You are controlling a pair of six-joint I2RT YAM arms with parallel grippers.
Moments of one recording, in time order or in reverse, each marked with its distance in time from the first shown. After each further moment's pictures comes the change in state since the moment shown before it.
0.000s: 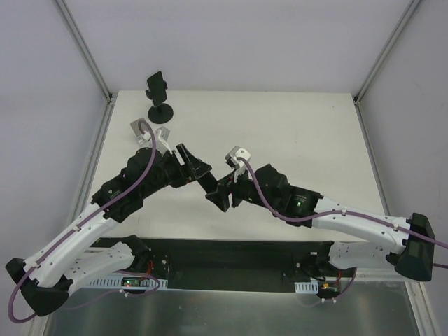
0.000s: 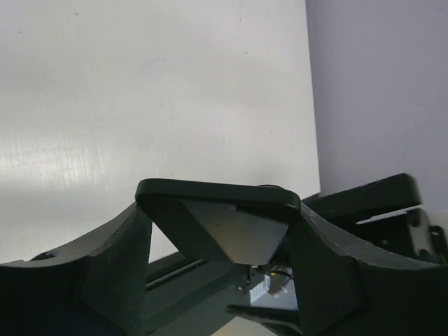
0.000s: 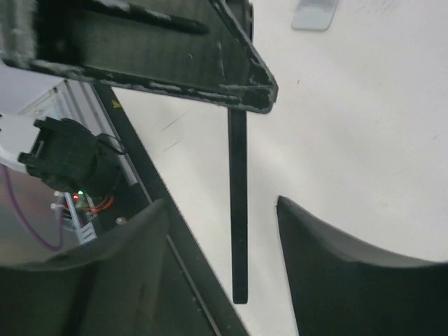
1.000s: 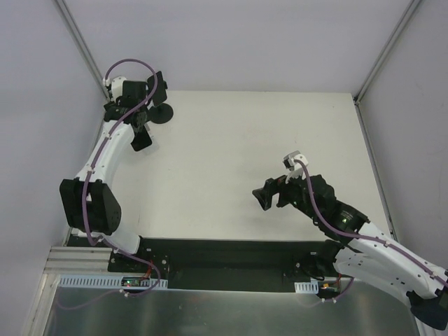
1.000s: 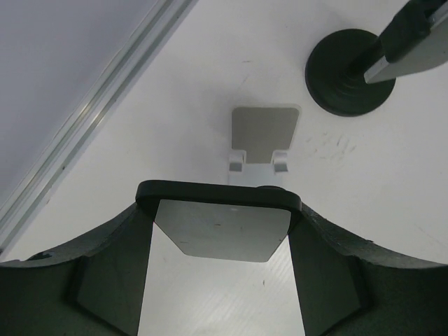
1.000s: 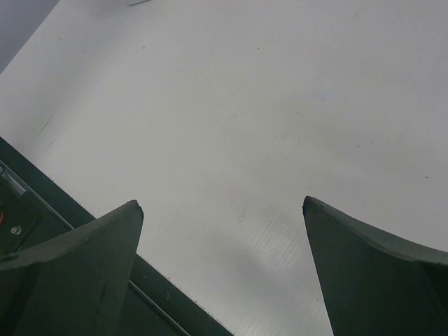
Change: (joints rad) left arm 0.606 0.727 0.518 -0.142 -0.549 0.492; right arm -0.275 -0.470 -0.268 -0.280 0.105 0.044
